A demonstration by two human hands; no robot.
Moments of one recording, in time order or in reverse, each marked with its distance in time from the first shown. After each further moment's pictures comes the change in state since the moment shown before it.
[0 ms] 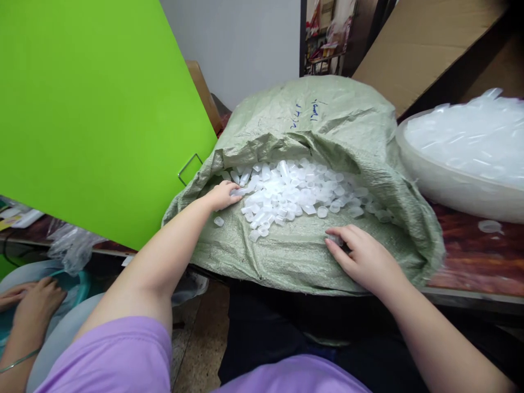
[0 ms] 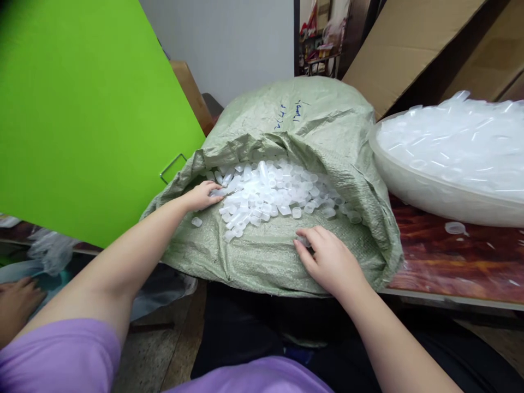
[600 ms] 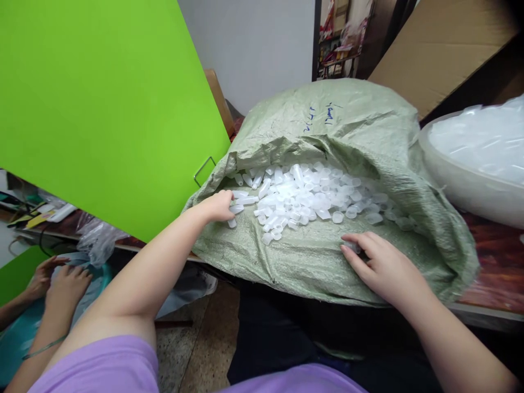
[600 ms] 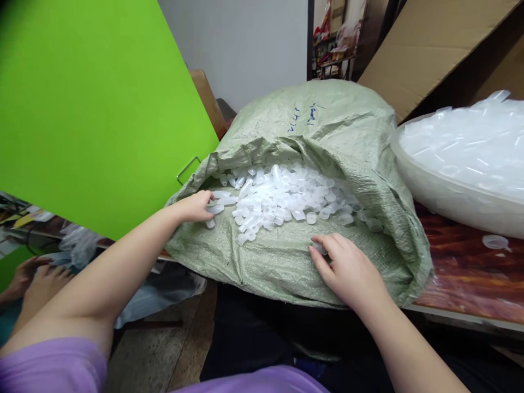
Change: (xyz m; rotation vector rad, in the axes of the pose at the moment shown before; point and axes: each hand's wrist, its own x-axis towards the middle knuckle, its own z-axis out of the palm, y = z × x) left_hand -0.049 -0.019 -0.013 0.168 -0.052 -0.062; right_hand -0.001 0.004 0.005 -0.027 0.025 -0.032
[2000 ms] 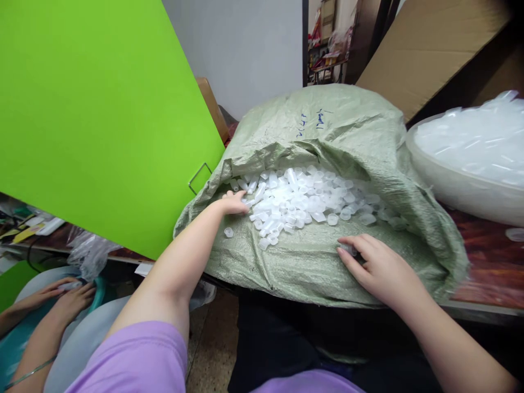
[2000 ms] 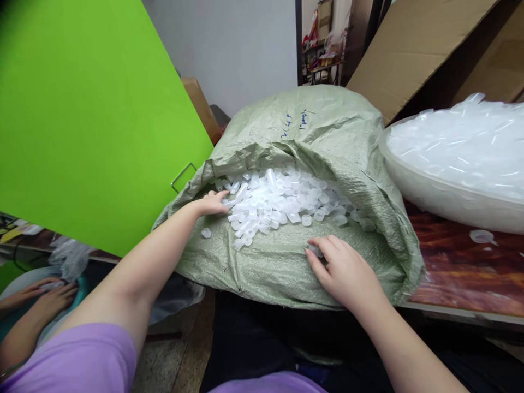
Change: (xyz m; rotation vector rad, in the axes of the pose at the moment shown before) left_hand 0.059 0.026 0.006 -0.134 -0.105 -0.177; right_hand -0.001 0.000 0.001 -0.008 0.029 -0.005
